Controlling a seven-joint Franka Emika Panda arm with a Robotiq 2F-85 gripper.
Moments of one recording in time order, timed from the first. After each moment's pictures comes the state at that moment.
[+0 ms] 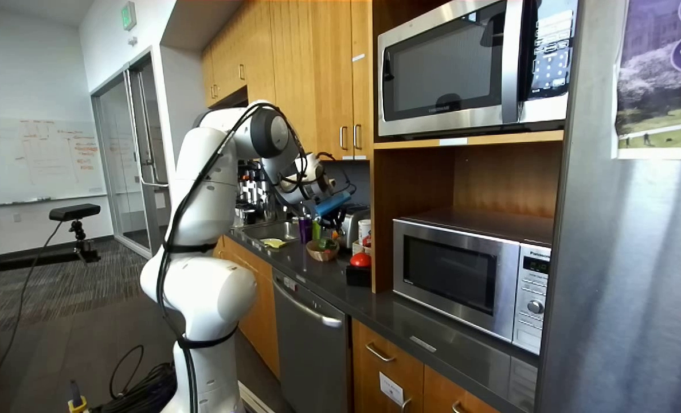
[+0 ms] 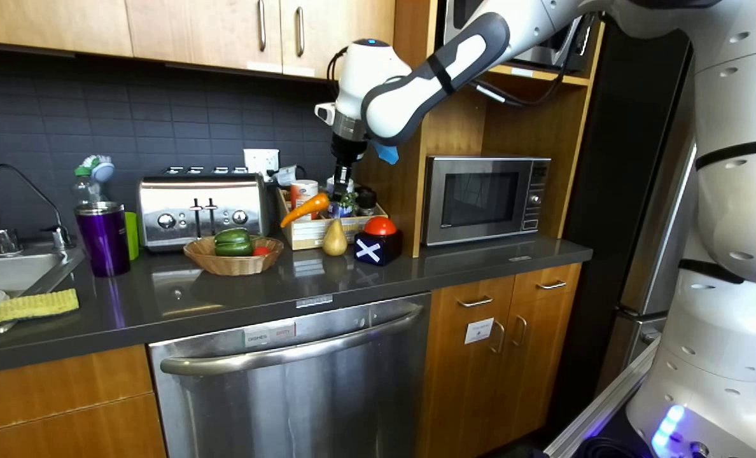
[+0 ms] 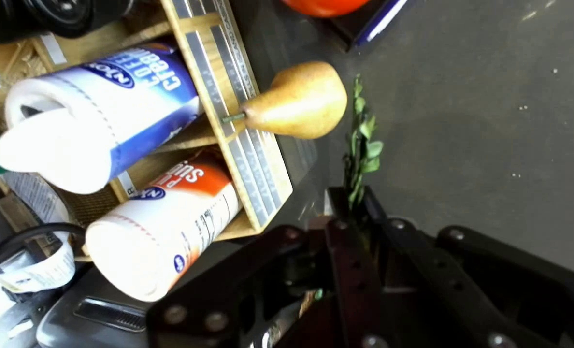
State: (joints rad) arm 0.22 0.23 0.13 -1.92 -0.45 2.54 -0.38
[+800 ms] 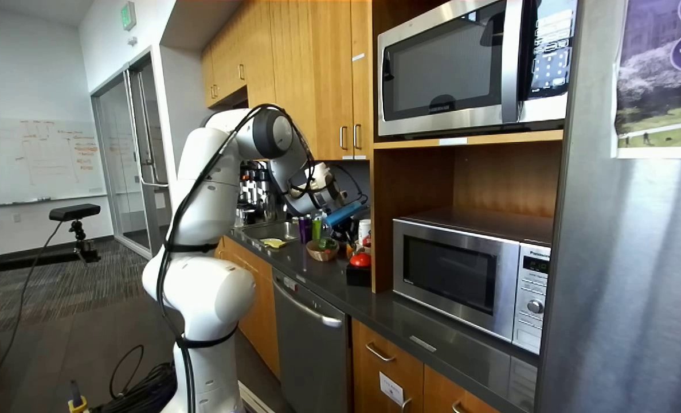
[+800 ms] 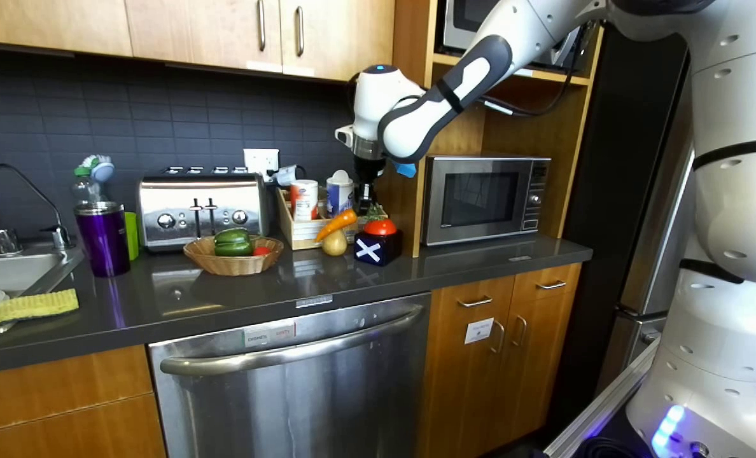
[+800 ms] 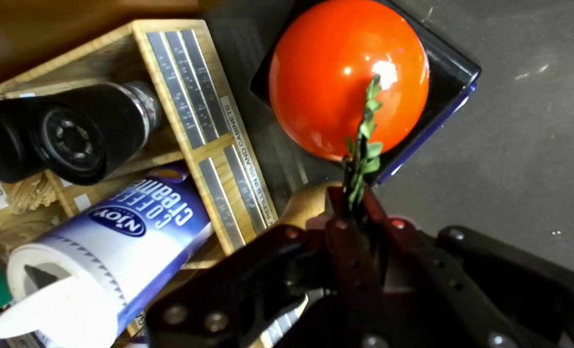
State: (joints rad) arm 0.18 0.24 0.09 -1.97 -0.54 2.51 -0.34
